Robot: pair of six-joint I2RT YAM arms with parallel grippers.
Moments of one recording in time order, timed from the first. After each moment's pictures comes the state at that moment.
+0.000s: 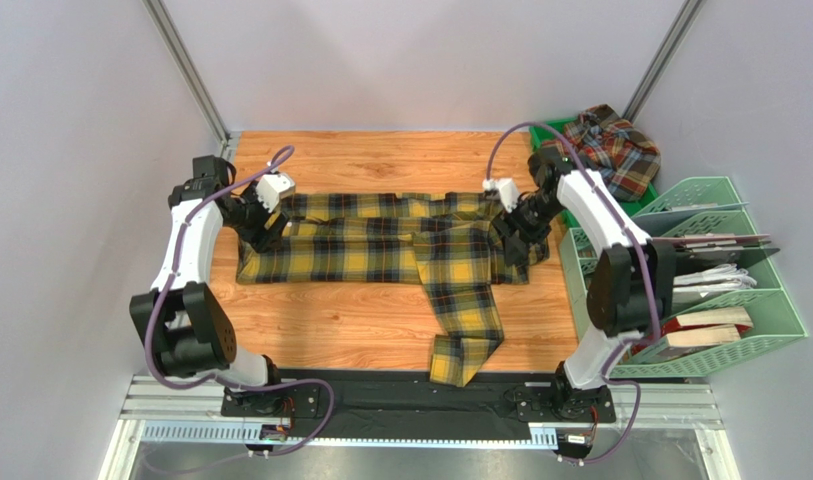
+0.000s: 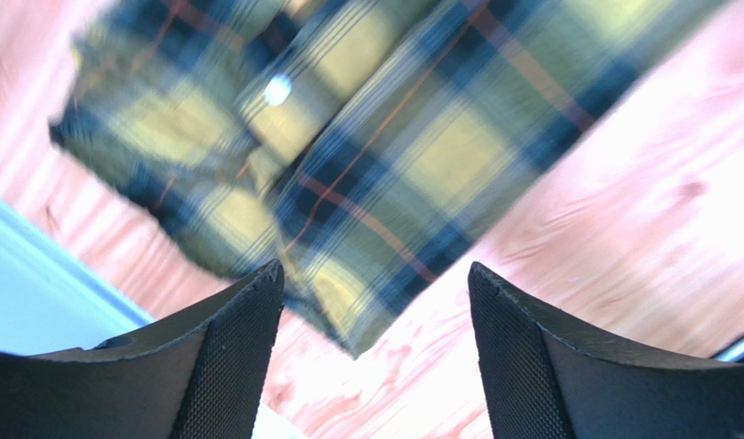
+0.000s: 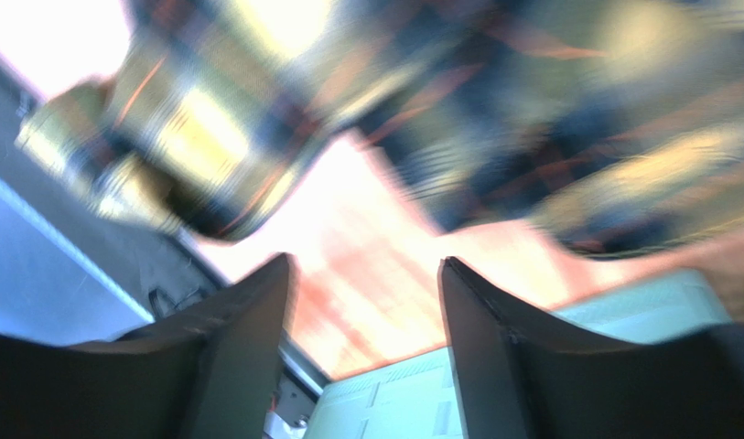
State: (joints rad) left arm 0.23 1.52 1.27 -0.96 0.49 0.98; right arm 0.12 1.82 1.57 -1.27 -0.40 -0.65
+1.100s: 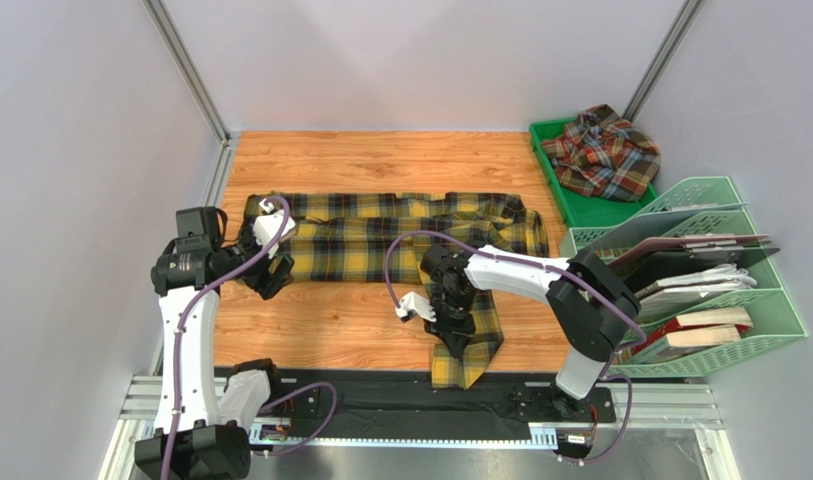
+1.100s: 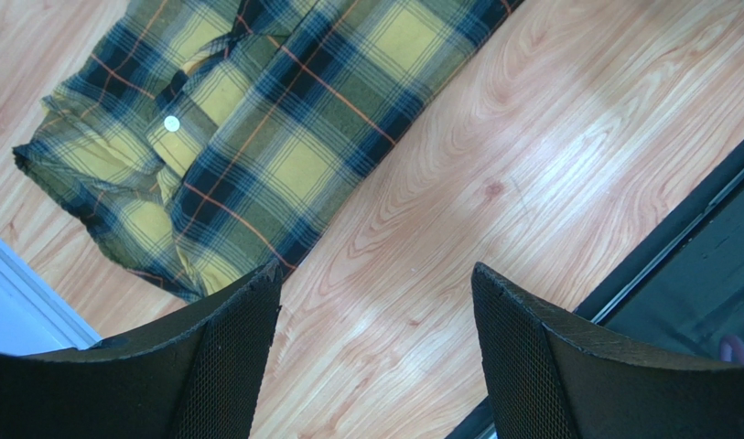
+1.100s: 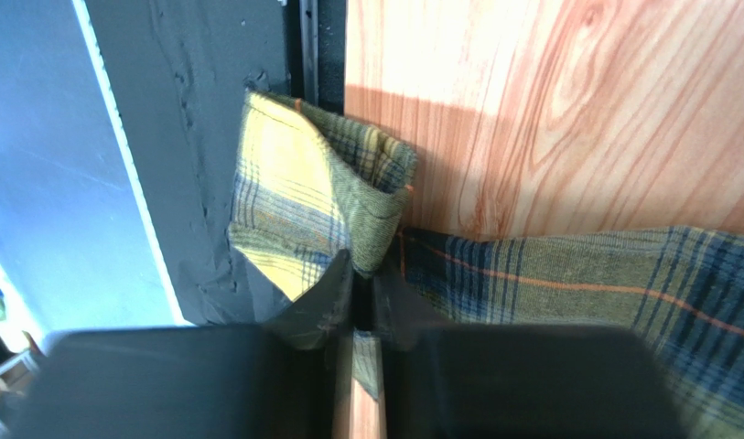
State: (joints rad) left arm 0.21 0.93 1.03 -1.11 0.66 0.91; right arm 0.86 1.73 1.06 -0.99 -0.57 -0.74
